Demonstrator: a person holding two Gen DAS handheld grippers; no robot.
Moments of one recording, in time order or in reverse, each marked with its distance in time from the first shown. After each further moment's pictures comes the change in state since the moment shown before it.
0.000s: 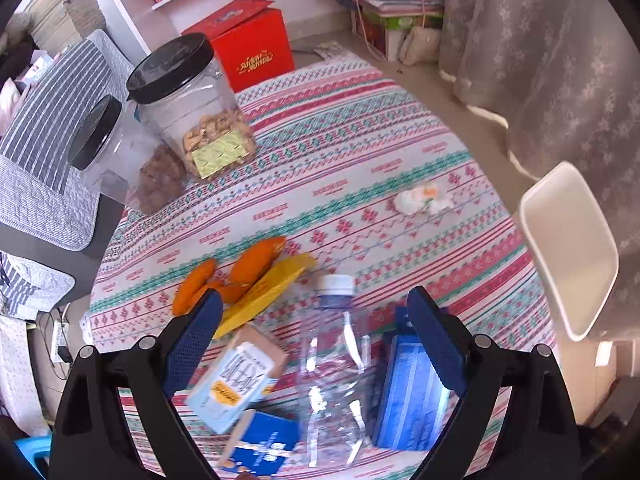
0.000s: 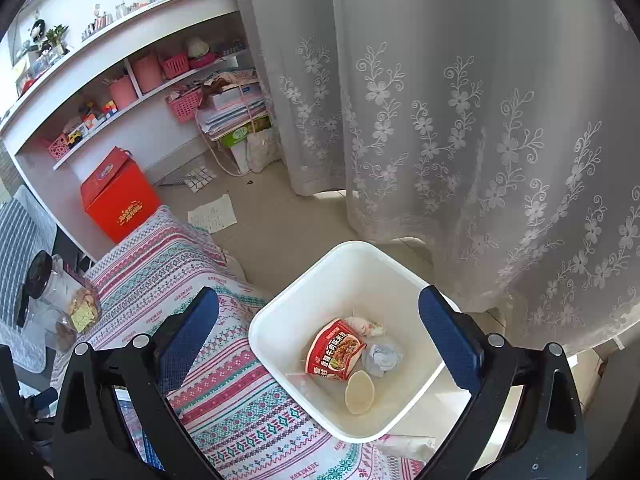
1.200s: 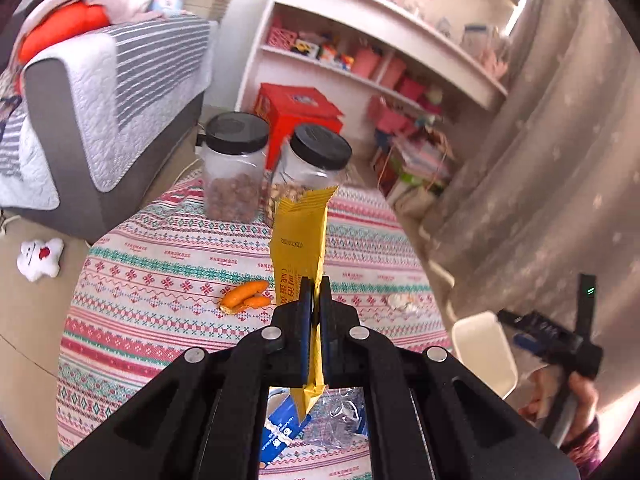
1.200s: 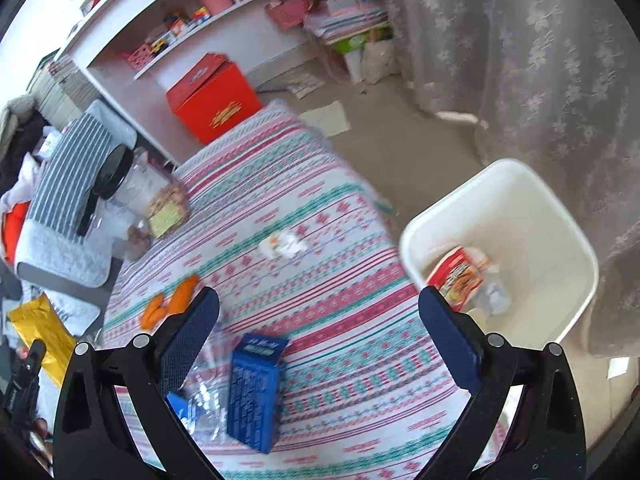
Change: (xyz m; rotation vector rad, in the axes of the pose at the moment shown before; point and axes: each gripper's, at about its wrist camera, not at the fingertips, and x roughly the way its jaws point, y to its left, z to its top) left arm -0.110 0.151 -0.113 -0.537 -0.463 -0.297; right arm 0.039 0.112 -0.051 -0.145 0.346 0.342
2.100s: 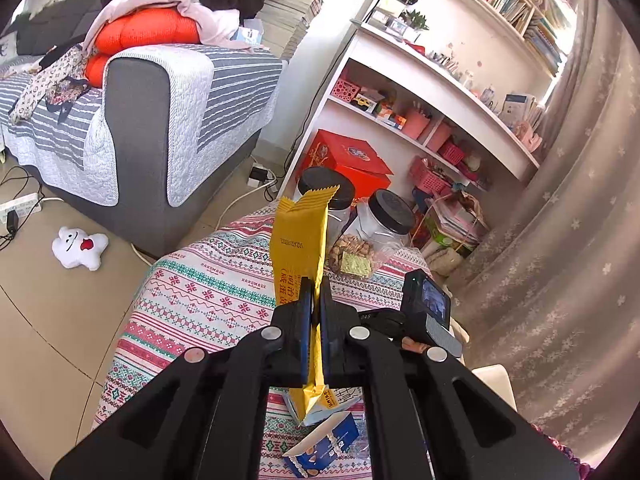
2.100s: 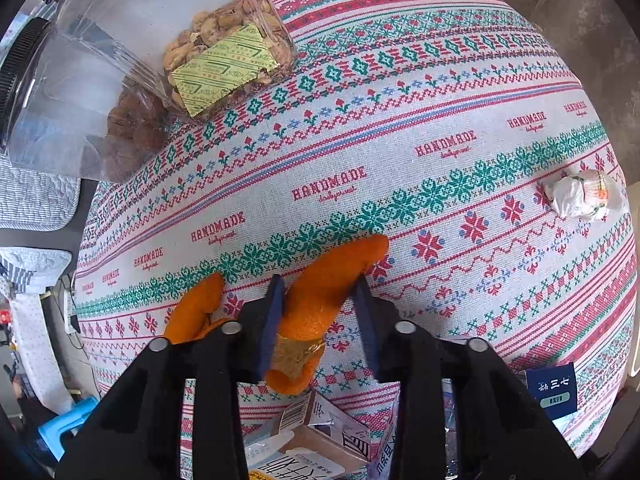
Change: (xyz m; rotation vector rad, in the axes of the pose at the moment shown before) left arm -0.057 0.070 0.009 -0.120 -0.135 0.089; right arm 0.208 0.203 -0.033 -0.099 0.330 -0.107
